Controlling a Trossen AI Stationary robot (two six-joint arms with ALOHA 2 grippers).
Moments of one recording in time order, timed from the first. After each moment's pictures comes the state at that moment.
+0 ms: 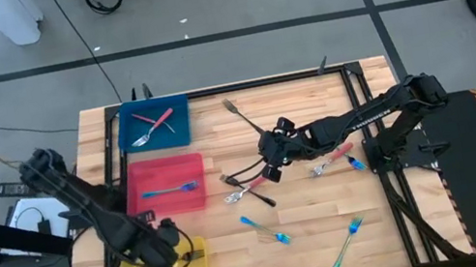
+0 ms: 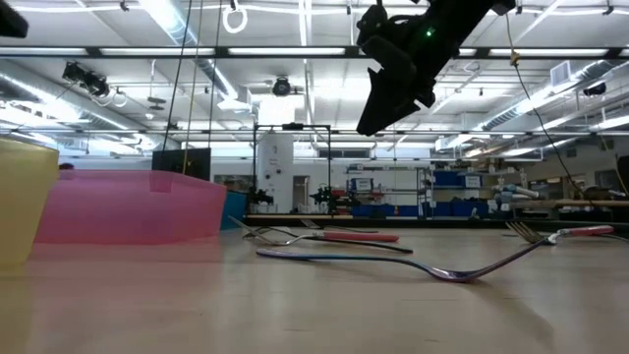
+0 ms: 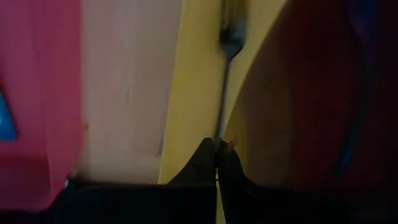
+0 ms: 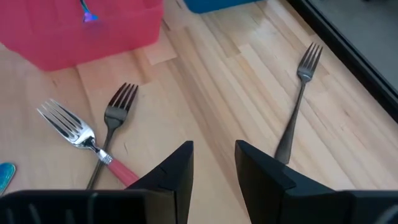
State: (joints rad) left arm -0.78 1.42 1.12 -1.16 0.05 -0.93; right arm 0.10 1.56 1.08 -0.41 0.48 0.38
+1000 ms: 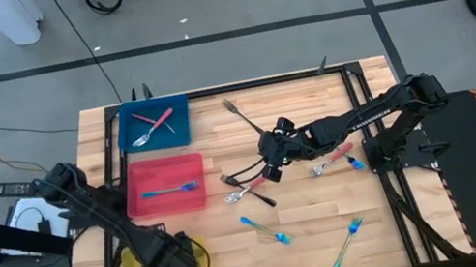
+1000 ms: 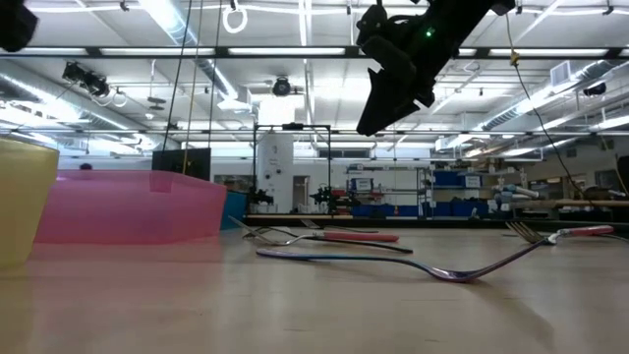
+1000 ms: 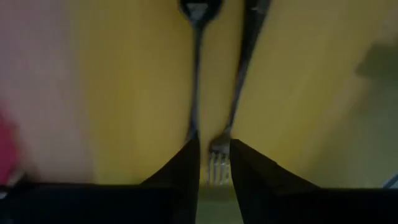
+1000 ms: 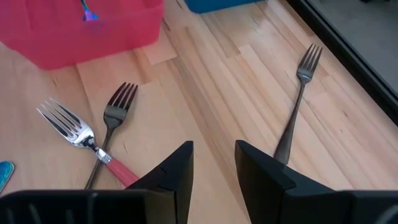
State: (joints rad) left arm -0.76 1.66 1.13 -1.07 0.24 -0.88; right arm 0.10 1.56 1.08 -0.41 0.48 0.36
